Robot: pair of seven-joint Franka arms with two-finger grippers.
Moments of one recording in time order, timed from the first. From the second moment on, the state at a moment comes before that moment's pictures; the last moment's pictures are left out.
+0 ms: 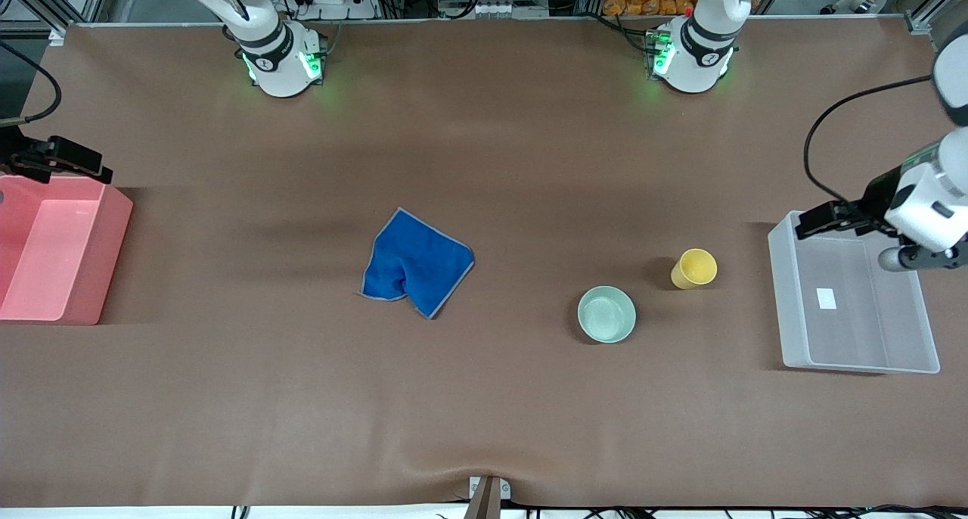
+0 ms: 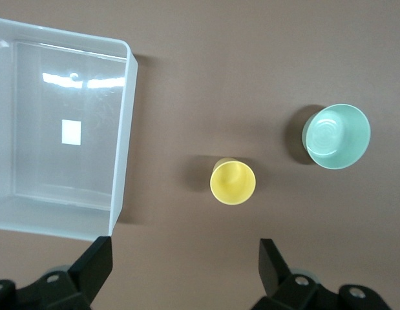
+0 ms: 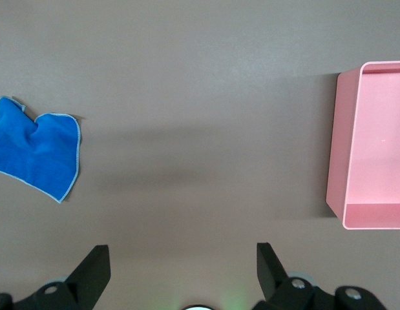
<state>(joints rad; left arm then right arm) -0.06 0.15 0.05 -1.67 -0.07 1.78 -0.08 -0.08 0.03 -0.03 -1.56 0.04 1.47 -0.07</state>
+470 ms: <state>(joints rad) -0.06 0.15 0.02 -1.94 -0.07 2.09 -0.10 -0.08 0.03 -0.03 -1.56 0.04 1.47 -0.07</state>
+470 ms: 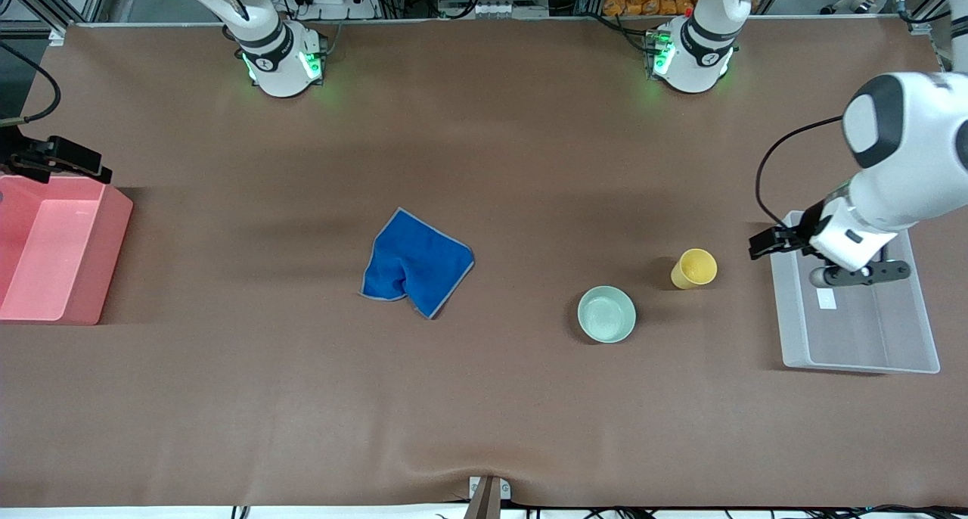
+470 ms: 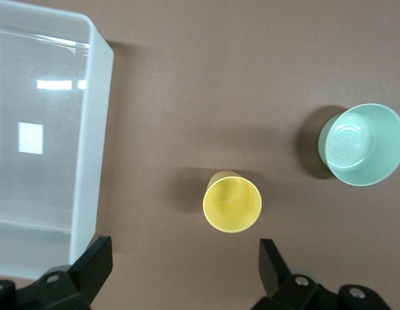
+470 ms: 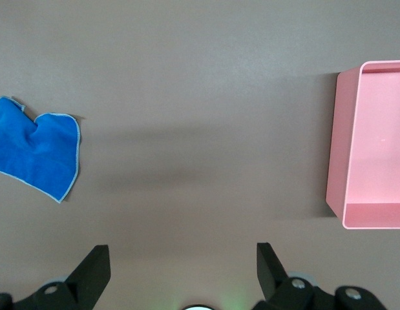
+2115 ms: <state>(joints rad) -0.08 0.34 -0.01 -2.19 -0.07 2.59 -0.12 0.01 0.18 -0.02 -1.59 0.06 1.49 -0.06</state>
